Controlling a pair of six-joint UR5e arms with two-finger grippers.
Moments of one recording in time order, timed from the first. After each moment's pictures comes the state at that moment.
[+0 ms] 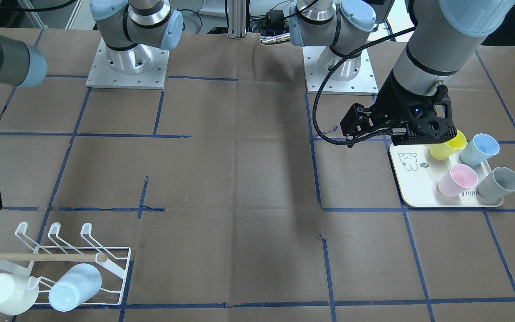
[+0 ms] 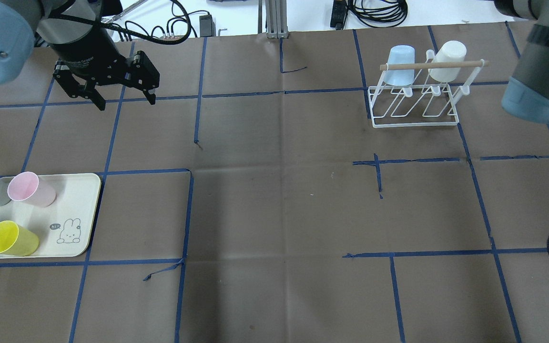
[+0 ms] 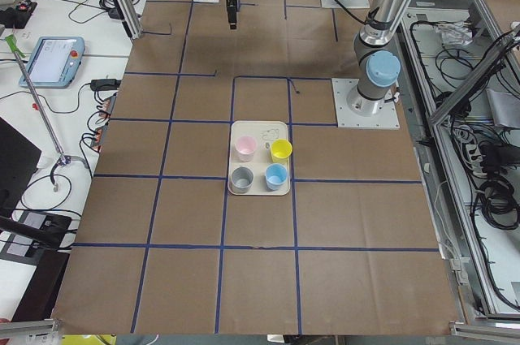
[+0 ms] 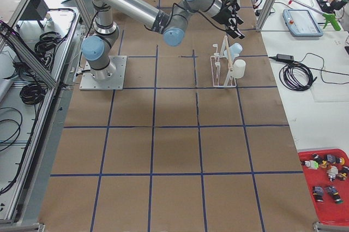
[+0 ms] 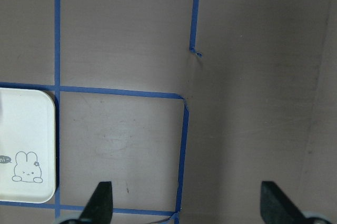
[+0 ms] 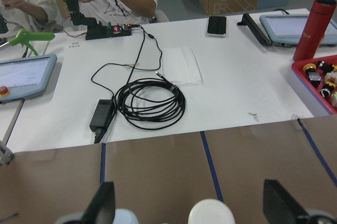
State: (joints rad) left arm -1.52 -1.67 -1.50 -1.55 1.56 -0.02; right arm 1.29 -1.41 1.77 -2.76 -1.40 -0.06
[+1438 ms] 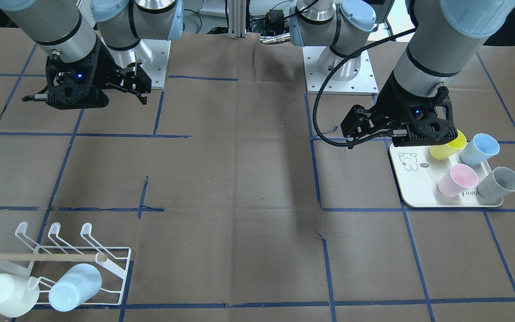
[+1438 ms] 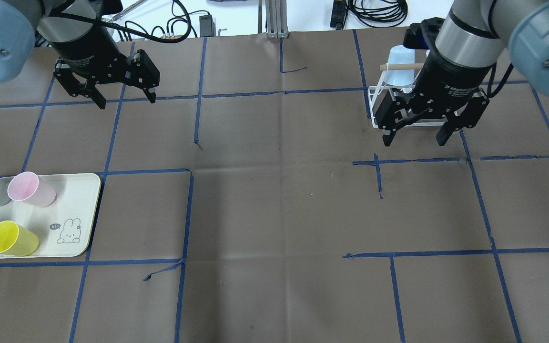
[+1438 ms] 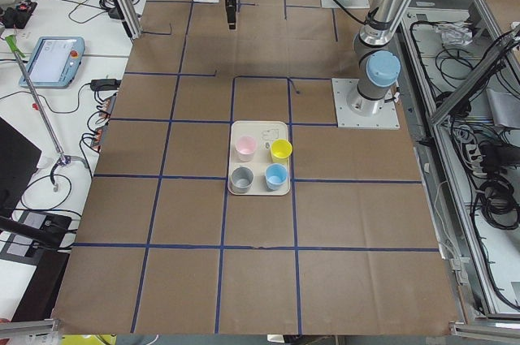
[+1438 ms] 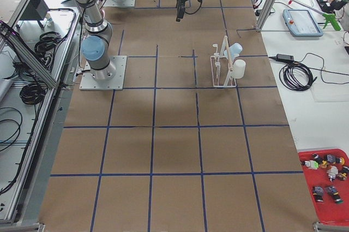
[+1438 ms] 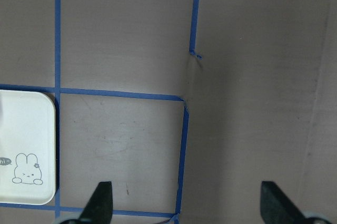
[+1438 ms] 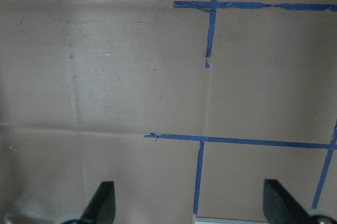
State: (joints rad) left arm -1.52 -1.68 -1.49 -1.55 1.56 -0.02; right arm 1.59 -1.58 1.61 -1.42 -1.49 -0.05
